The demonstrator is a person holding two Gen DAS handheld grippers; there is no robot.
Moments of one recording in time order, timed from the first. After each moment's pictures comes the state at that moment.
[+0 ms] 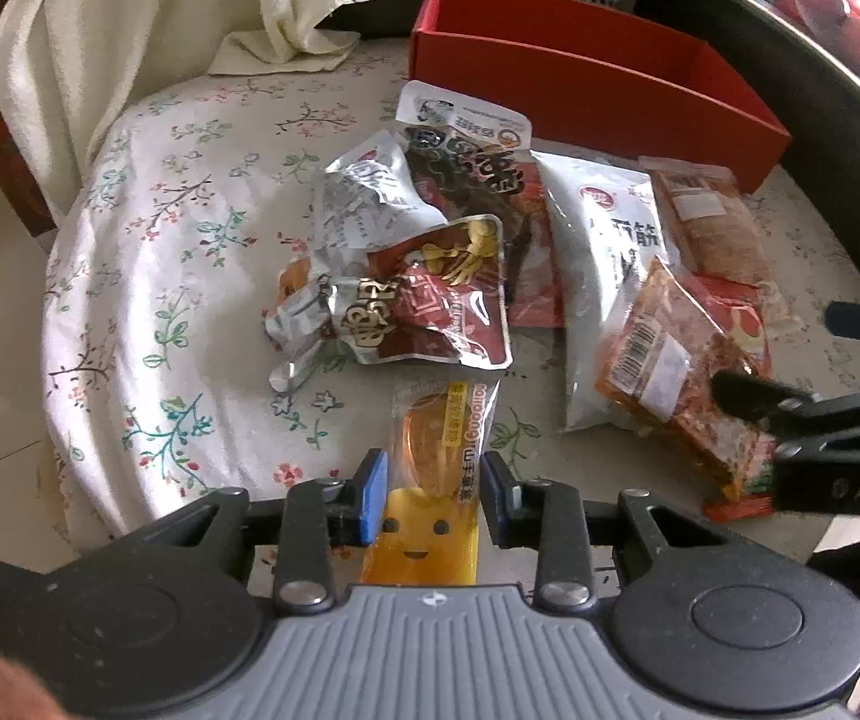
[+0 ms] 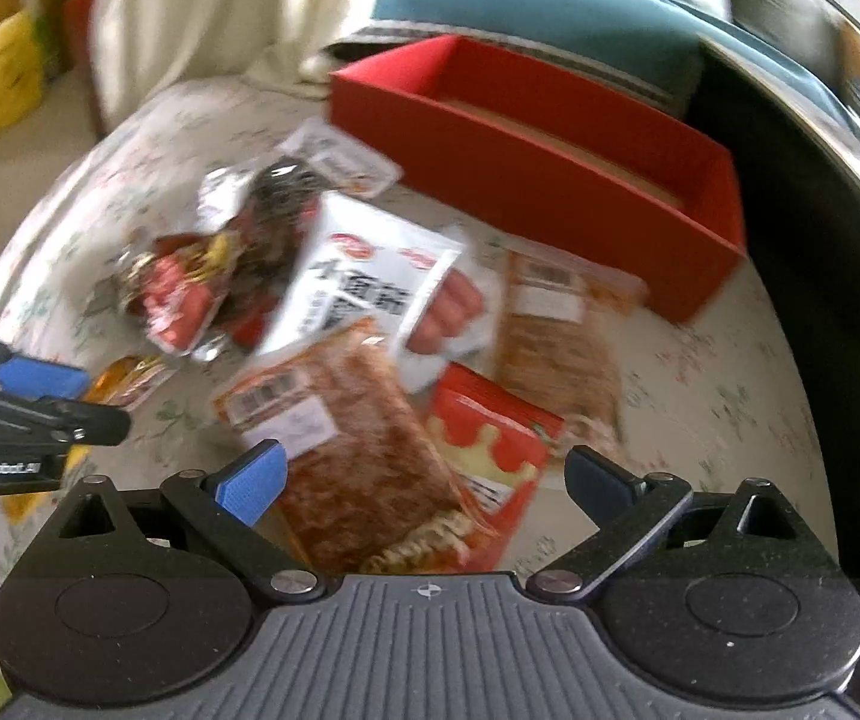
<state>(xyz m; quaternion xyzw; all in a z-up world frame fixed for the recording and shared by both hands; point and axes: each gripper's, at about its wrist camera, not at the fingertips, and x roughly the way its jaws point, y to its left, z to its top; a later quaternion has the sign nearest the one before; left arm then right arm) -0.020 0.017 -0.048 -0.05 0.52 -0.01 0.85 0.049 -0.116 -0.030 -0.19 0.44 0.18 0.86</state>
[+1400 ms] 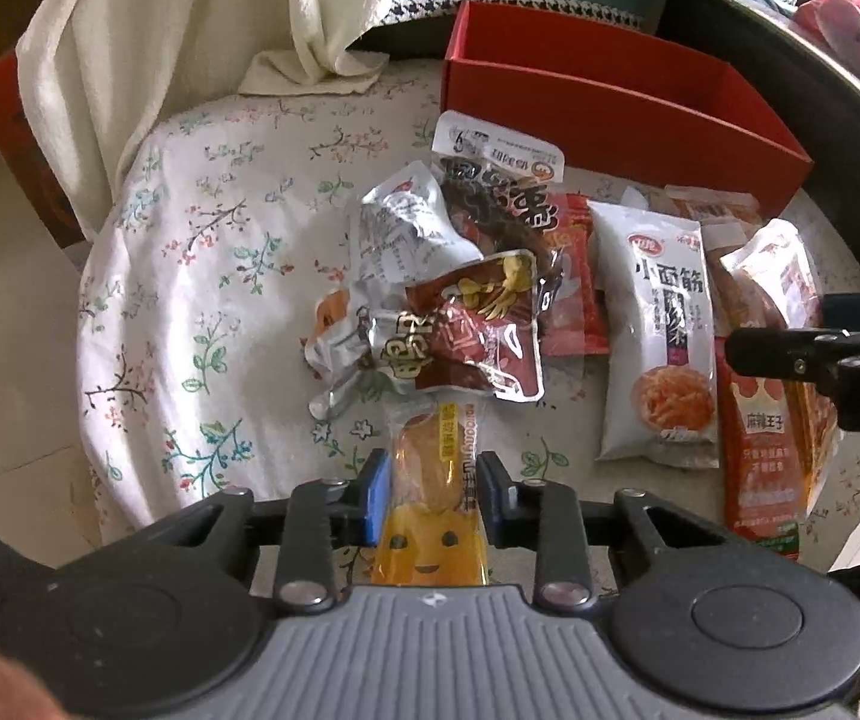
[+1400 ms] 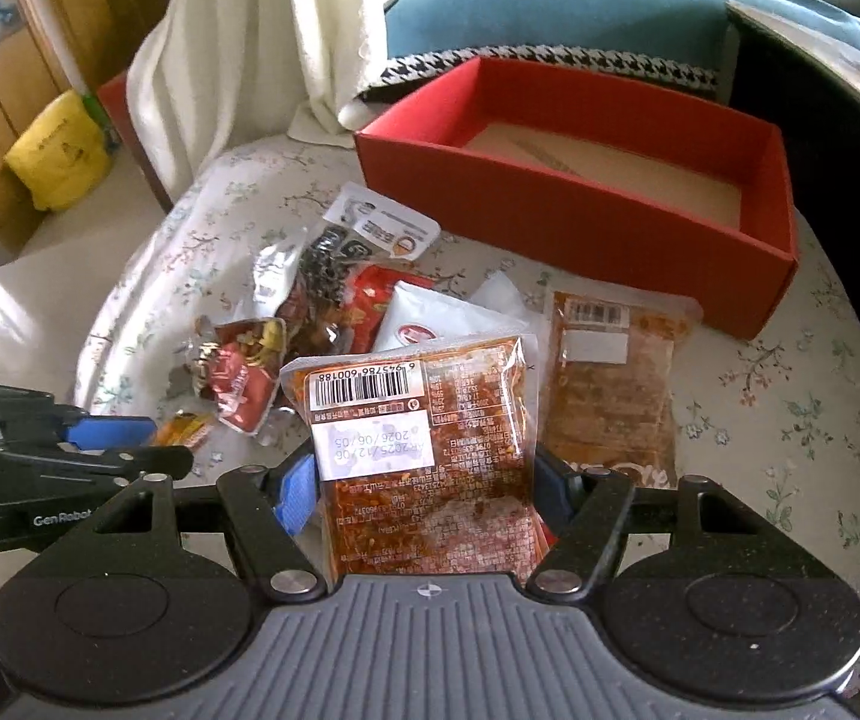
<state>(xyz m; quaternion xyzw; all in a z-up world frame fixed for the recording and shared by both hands) -0.014 0.024 -0.037 -0.05 0.51 0.02 0.86 0.083 -0.141 -0.007 -0.07 0.46 0.26 0.85</state>
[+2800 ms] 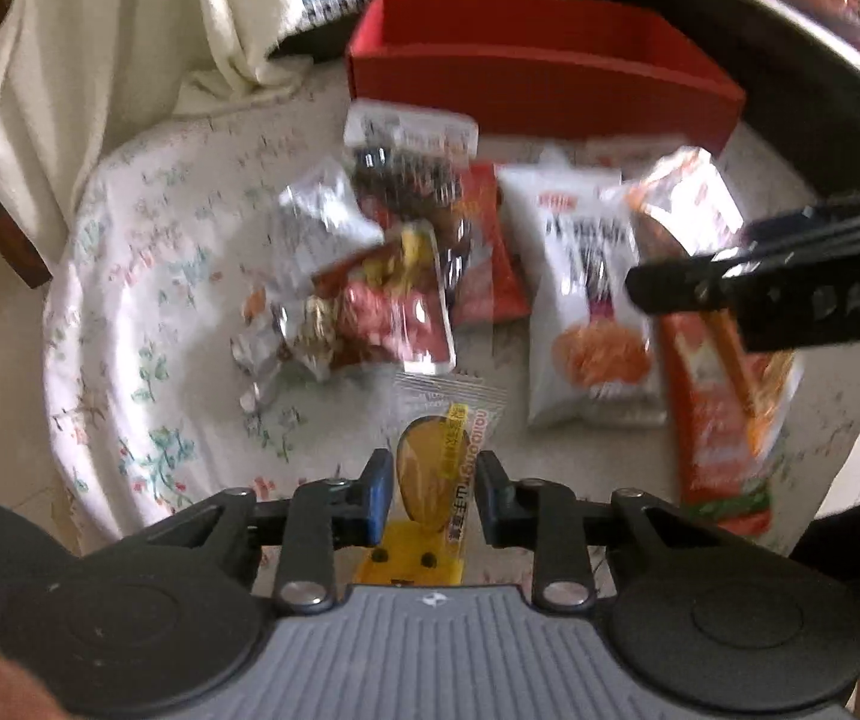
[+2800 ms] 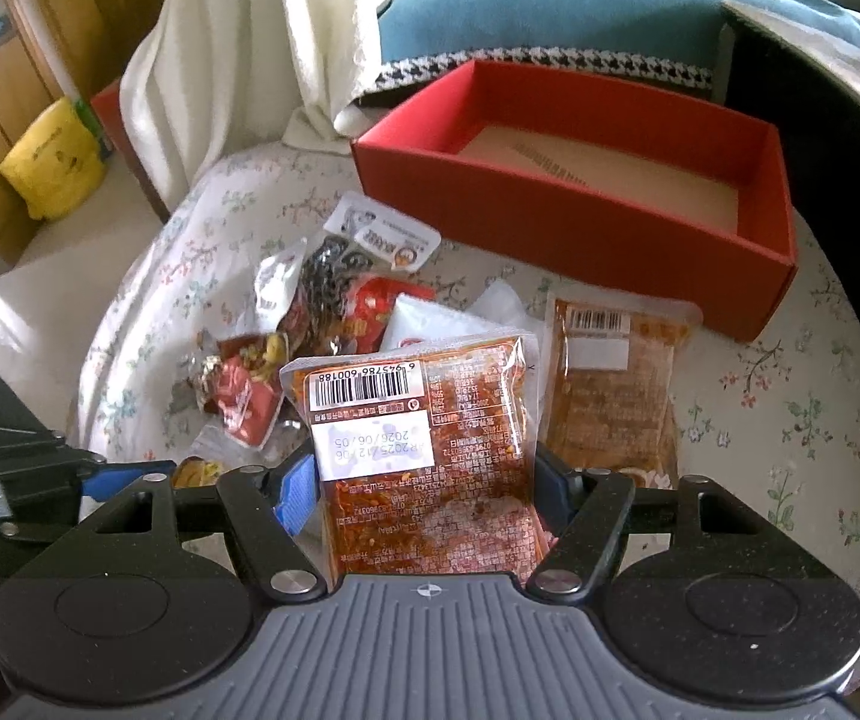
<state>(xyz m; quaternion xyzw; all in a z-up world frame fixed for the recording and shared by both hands) -0.022 -0.009 -0.032 0.00 0.51 -0.02 0.86 0.085 -0.138 -0.002 -0.06 0.47 0.25 0.85</state>
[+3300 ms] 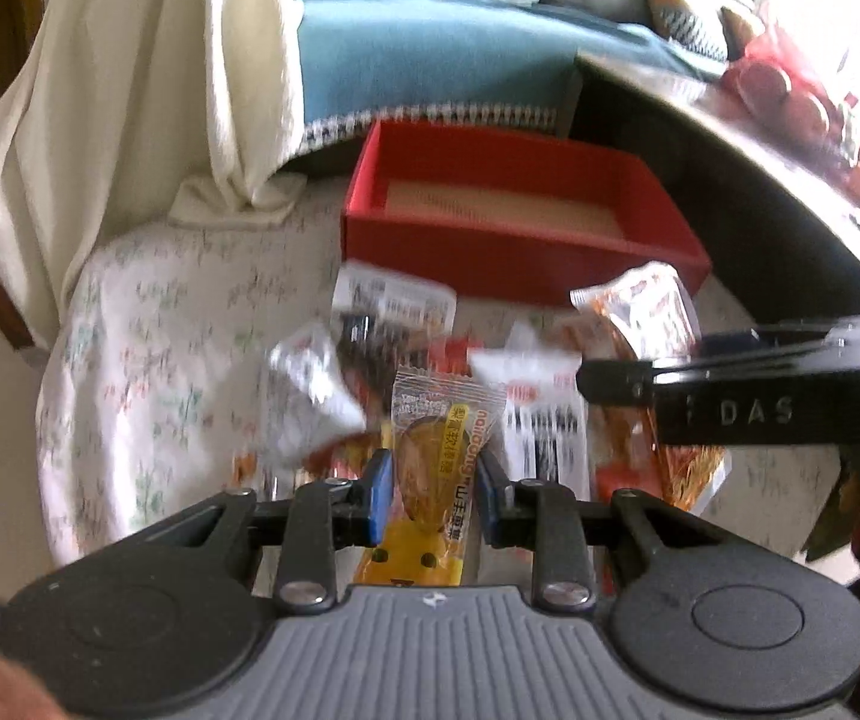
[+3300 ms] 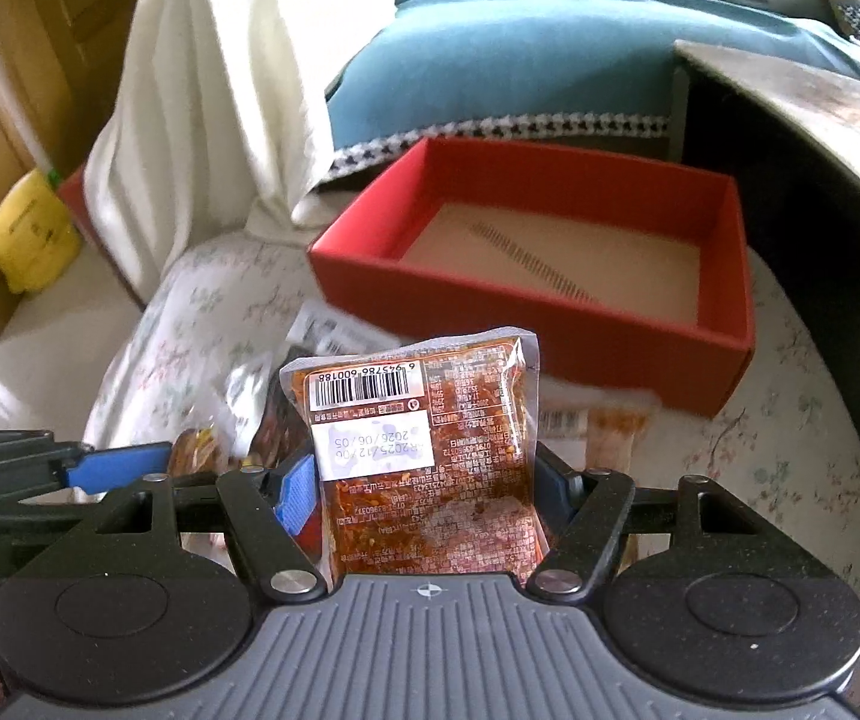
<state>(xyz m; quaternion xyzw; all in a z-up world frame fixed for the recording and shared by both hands) 0.012 0.000 0.017 -0.05 0.44 -0.04 0.90 0.121 -0.144 0.025 -0.02 0.43 0.21 0.87</state>
